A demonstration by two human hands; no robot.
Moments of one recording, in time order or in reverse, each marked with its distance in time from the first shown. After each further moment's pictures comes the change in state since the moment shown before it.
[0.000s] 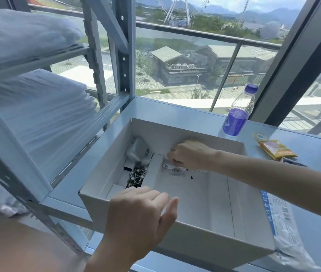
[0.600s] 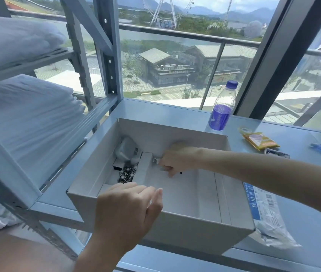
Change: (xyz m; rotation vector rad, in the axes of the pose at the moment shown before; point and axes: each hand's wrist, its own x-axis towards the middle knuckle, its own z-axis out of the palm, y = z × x) left_hand -0.001 0.002 -0.002 0.003 -0.012 -0.012; right_hand -0.012 -0.006 0.004 0.265 -0.218 0.064
